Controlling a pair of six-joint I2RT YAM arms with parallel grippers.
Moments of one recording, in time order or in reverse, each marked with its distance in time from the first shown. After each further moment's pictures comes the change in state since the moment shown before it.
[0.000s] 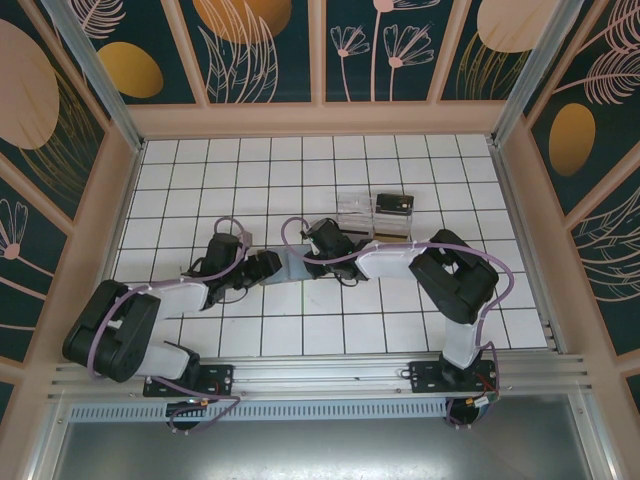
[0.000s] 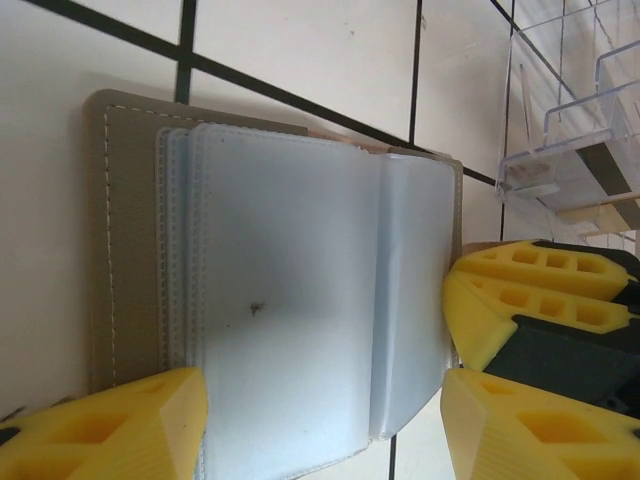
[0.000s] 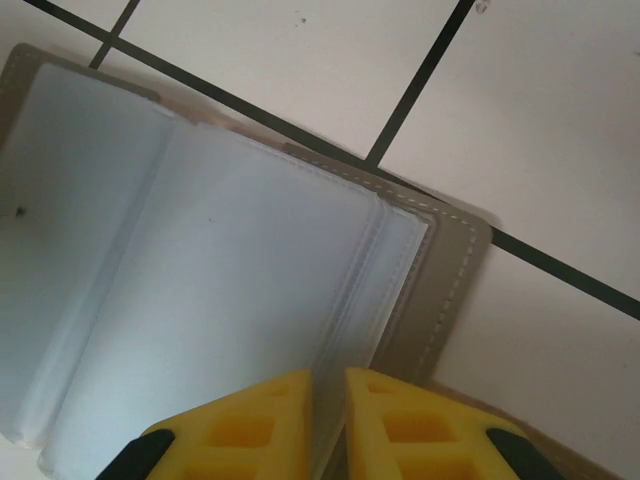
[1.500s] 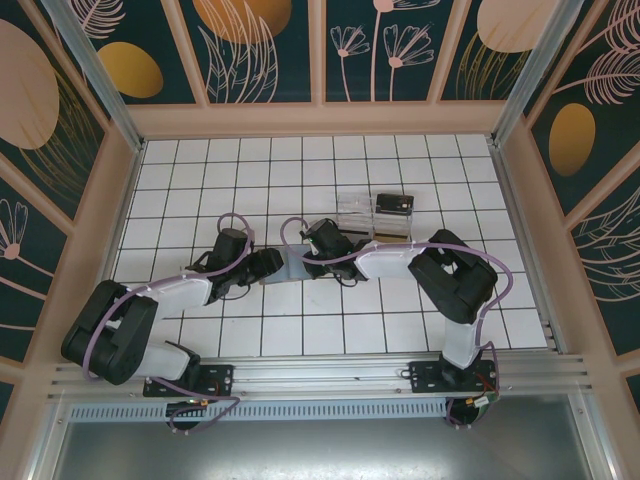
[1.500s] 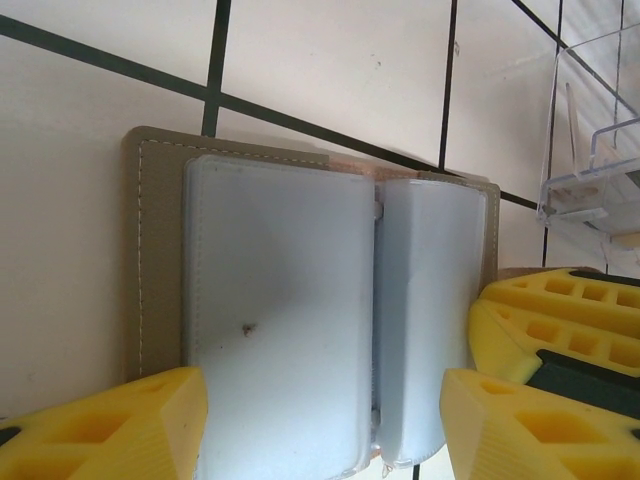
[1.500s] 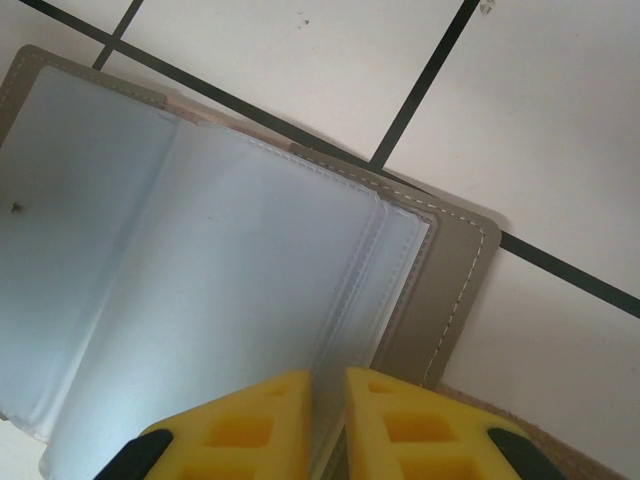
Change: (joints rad) left arm -0.050 -0.021 0.073 -0.156 -0.150 0.012; right arm 0.005 0.004 0.003 0.002 0.003 0.008
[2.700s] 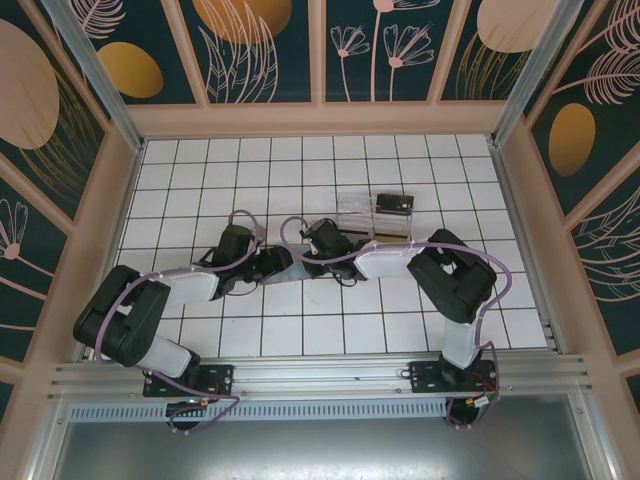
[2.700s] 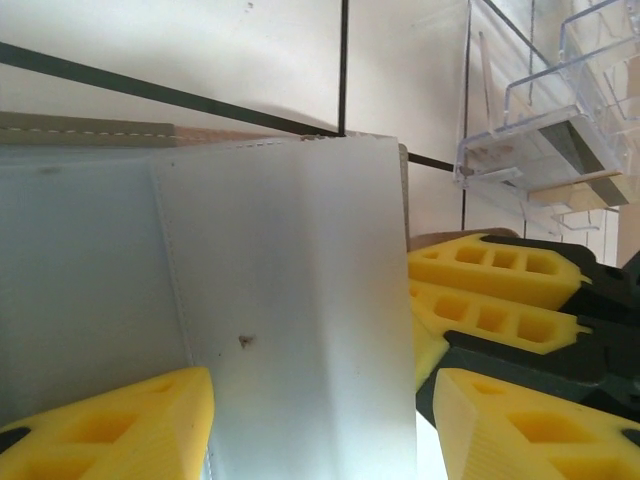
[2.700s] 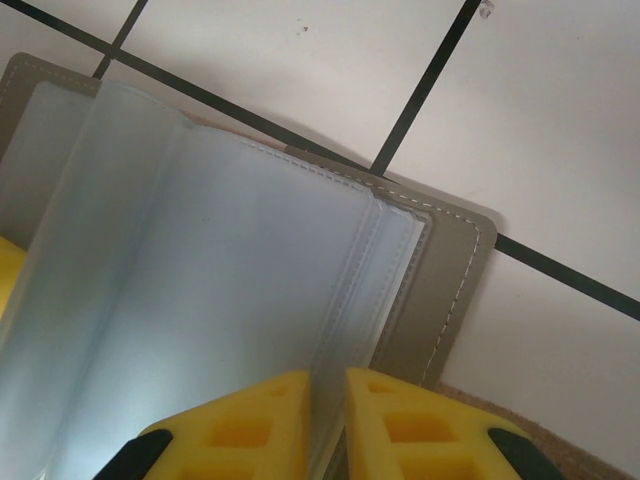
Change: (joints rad) left arm -0.006 0.103 0.024 0.142 0.175 -0.020; right arm 0.000 0.006 0.004 0.007 -0.001 0.015
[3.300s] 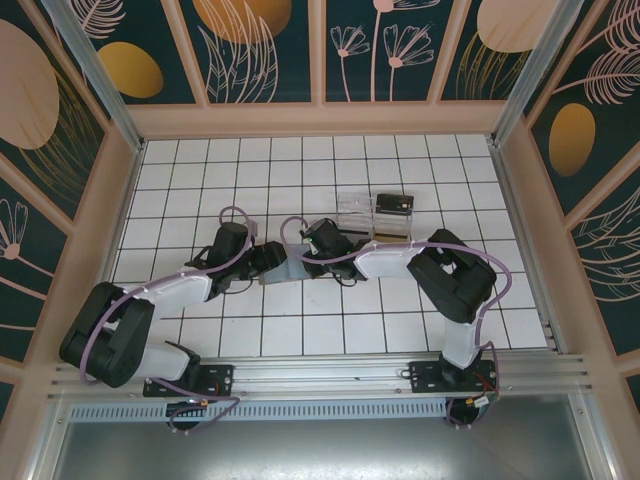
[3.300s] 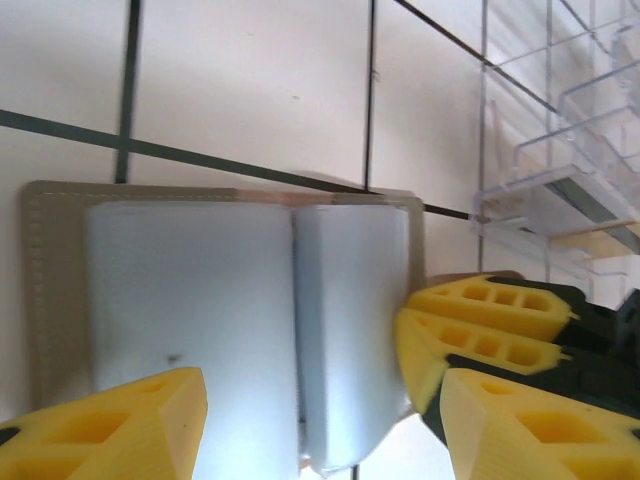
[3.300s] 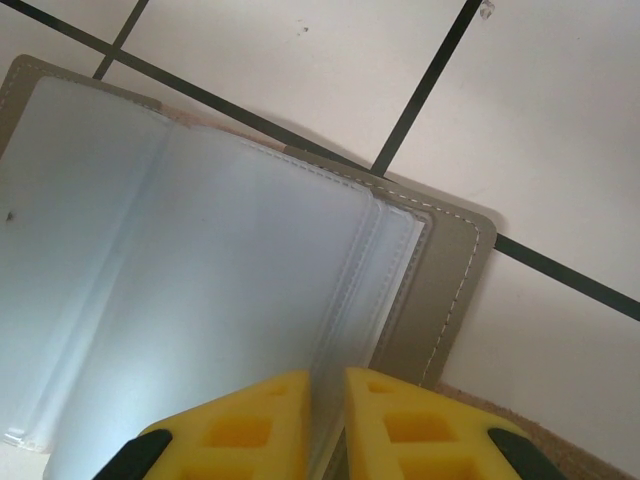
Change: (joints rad) left arm -0.001 -0.117 0.024 -0.163 -0.157 0.029; right arm 0.000 0.000 0.000 0.001 0.000 0.000
